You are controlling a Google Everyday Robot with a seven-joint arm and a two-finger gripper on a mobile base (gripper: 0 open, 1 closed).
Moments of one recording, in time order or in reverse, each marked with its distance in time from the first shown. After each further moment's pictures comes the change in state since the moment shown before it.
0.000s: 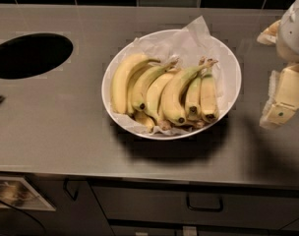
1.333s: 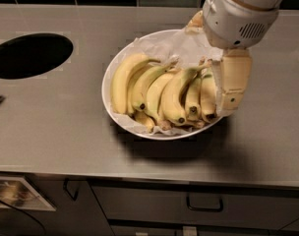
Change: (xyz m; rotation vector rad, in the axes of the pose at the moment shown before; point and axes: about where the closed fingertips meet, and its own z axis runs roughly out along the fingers) arm -0.105 0.007 0.013 -0.078 -0.029 -0.405
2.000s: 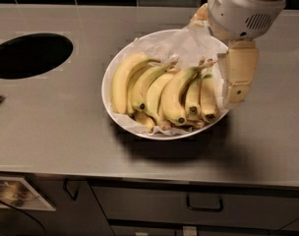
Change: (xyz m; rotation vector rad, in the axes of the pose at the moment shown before) arm 0.008 -0.008 -0.008 0.006 0.030 -0.010
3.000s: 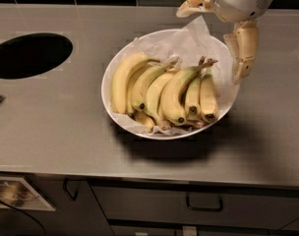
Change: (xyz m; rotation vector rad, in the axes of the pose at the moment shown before) arm 0.008 -0.045 0.005 -0.015 -0.167 -0.298
